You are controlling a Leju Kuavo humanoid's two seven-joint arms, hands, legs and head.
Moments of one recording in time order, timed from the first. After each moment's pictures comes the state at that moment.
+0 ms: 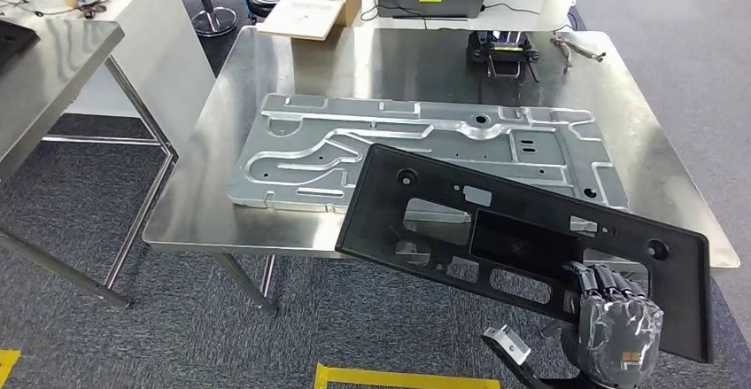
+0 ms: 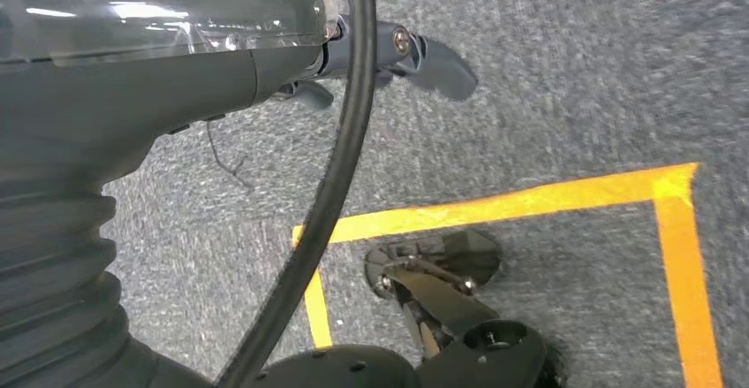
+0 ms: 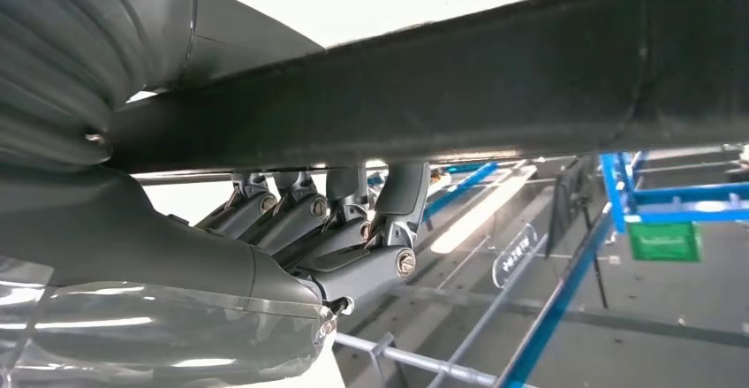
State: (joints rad) left arm -0.07 -0.12 1.15 -0.23 -1.39 0.03 -0.35; right arm 0.29 0.22 -0.19 -1.97 1.42 -0.70 -0.21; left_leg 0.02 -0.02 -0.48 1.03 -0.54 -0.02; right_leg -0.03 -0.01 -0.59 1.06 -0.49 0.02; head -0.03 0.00
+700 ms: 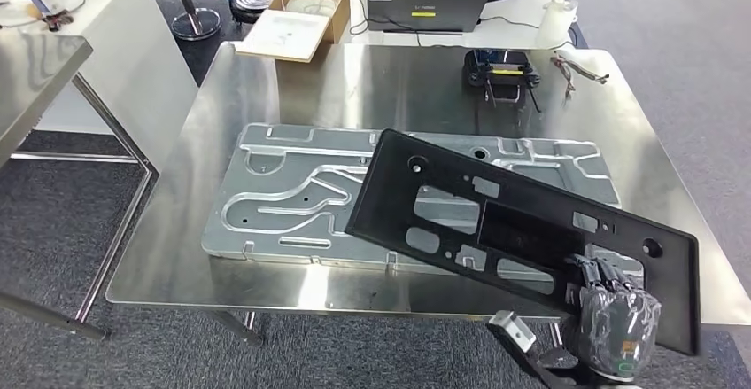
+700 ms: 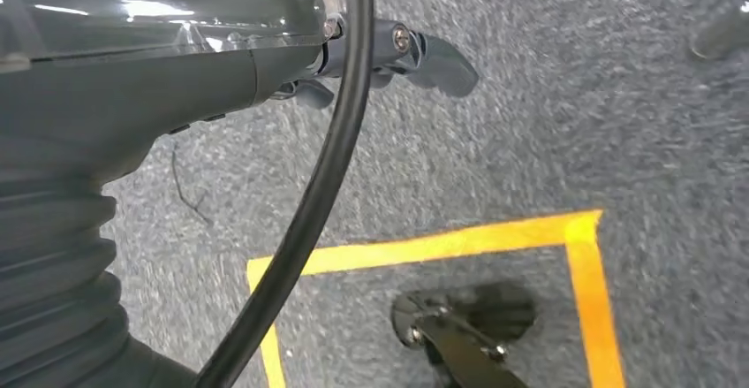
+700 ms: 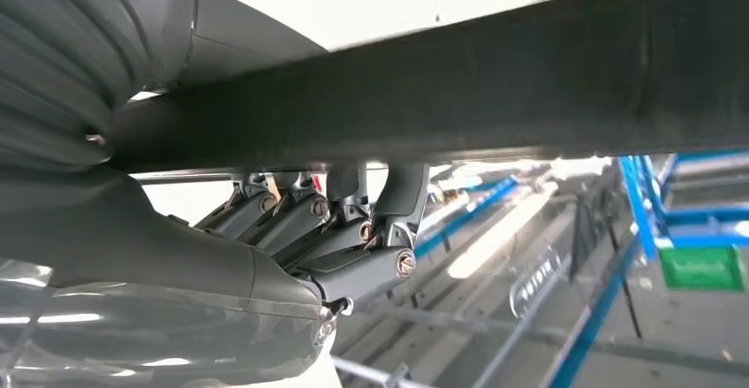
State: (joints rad) left arm -0.07 -0.11 1.15 -0.23 -1.39 0.03 -0.35; right arm 0.26 0.15 -0.17 -1.89 1.34 -0.69 -0.14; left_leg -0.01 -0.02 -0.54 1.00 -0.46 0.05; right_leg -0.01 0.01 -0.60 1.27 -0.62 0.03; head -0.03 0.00
